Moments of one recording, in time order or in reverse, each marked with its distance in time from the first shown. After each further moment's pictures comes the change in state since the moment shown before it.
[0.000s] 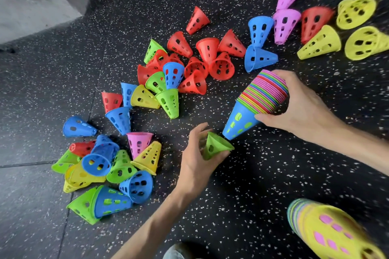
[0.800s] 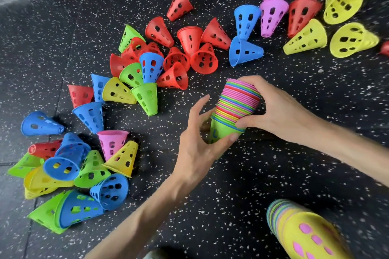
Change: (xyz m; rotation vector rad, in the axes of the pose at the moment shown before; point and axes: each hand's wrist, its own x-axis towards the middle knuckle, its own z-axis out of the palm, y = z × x) left_hand 0.031 0.038 0.034 -0.081 -0.056 0.061; right_hand 0.017 0.011 0.002 0.058 -0.253 -0.072
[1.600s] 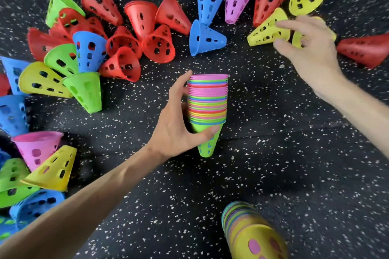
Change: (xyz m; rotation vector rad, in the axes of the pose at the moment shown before) left_hand 0.070 -0.033 0.044 0.043 -0.165 0.283; right_hand 0.036 0.102 -0.104 -0.031 0.567 0.230
